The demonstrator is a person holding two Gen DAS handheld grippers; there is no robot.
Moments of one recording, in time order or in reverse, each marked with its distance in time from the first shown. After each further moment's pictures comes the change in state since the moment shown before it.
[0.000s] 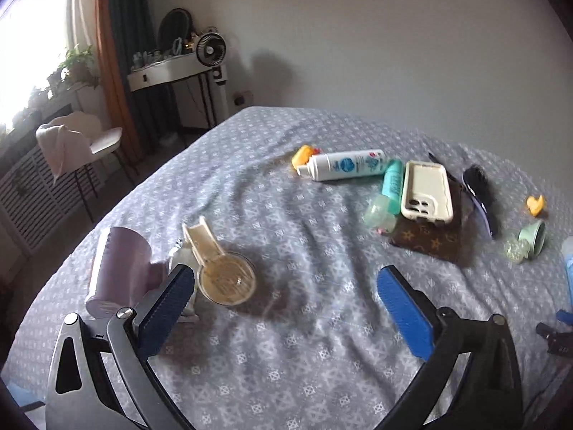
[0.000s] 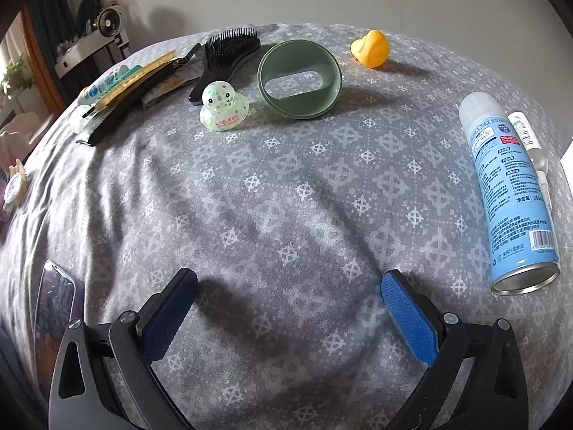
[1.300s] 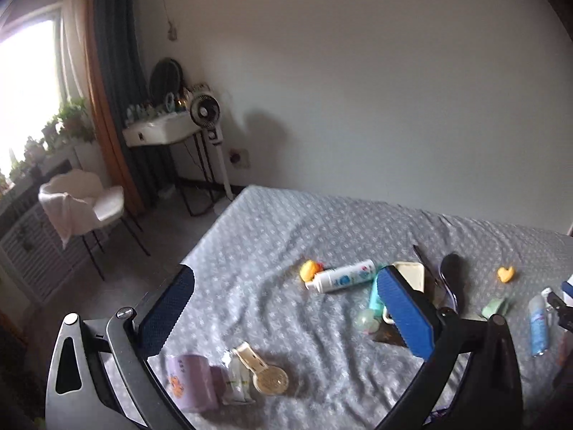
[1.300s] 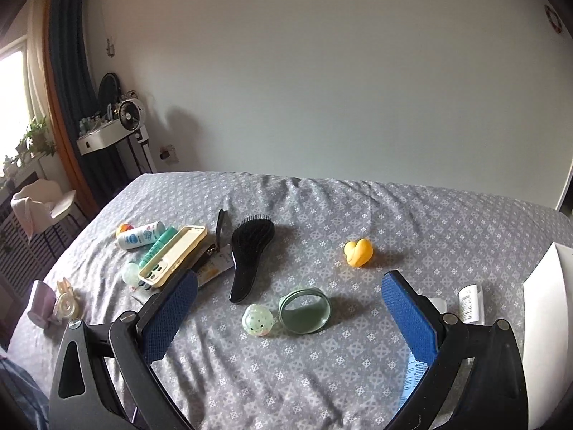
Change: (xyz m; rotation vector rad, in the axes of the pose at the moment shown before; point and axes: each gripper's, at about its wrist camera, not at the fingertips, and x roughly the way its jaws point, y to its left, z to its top) left arm -0.106 0.044 0.182 0.034 -0.104 -0.057; right arm -0.149 0.002 0.136 0.025 -0.358 0.071
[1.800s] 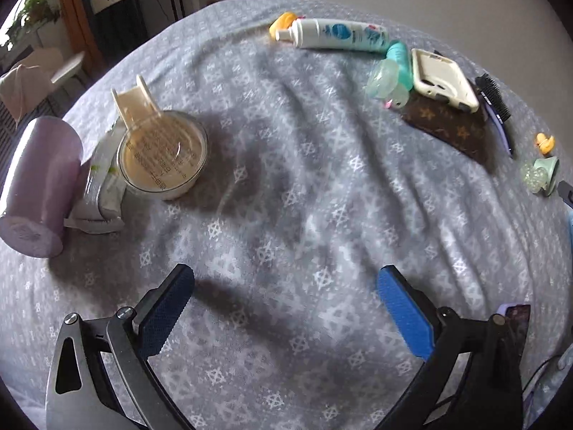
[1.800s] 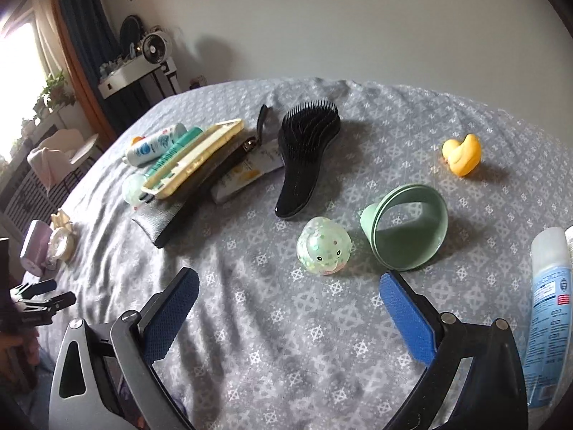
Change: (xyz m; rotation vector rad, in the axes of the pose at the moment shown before) left arm 0.159 -0.049 -0.254 -0.090 0.480 -0.051; right arm 0.128 0.049 -0.093 -0.045 0.261 0.111
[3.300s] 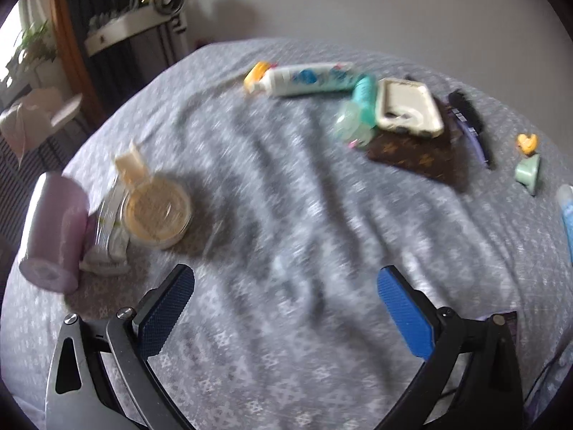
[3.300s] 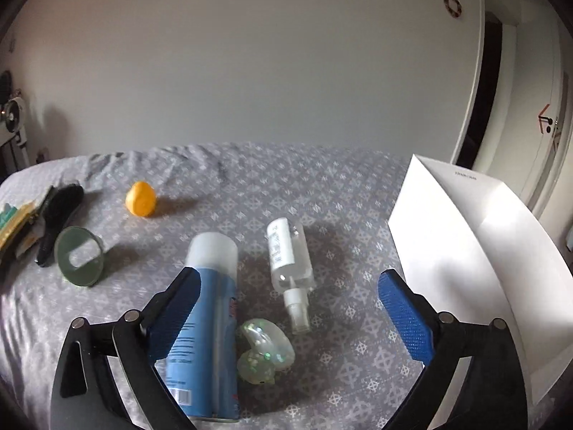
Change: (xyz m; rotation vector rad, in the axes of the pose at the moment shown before) left arm -0.049 -0.042 0.006 0.148 -0.192 -0.028; right arm -0.140 -0.195 -0.050 0.199 -0.294 -0.588
